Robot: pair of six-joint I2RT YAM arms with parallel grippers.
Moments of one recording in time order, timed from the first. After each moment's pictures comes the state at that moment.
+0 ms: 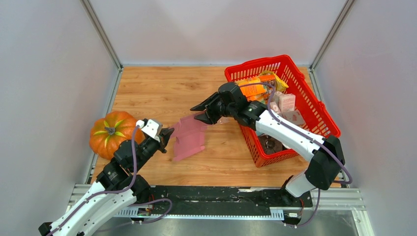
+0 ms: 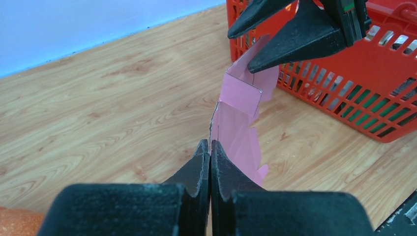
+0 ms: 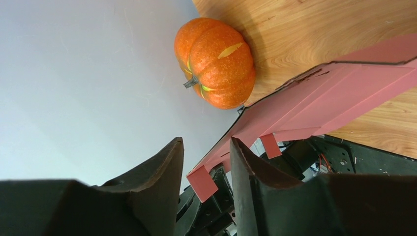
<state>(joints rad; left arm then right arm) -0.75 0.33 0.52 -0.25 -0.16 -0.01 0.81 1.52 1.33 -0.37 -0.19 1.67</state>
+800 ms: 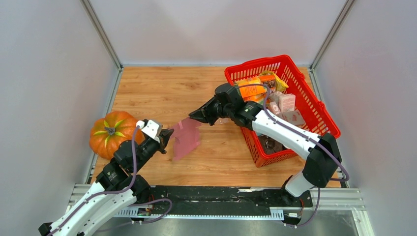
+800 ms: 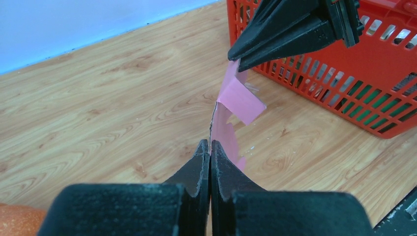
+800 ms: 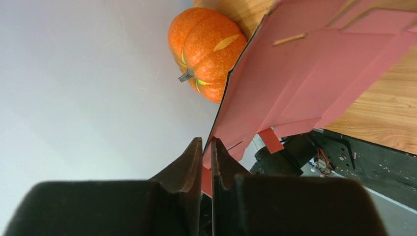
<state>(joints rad) -0.75 0.33 0.52 -0.27 -0.16 -0.01 0.83 1.55 1.34 -0.35 -0.22 1.67</state>
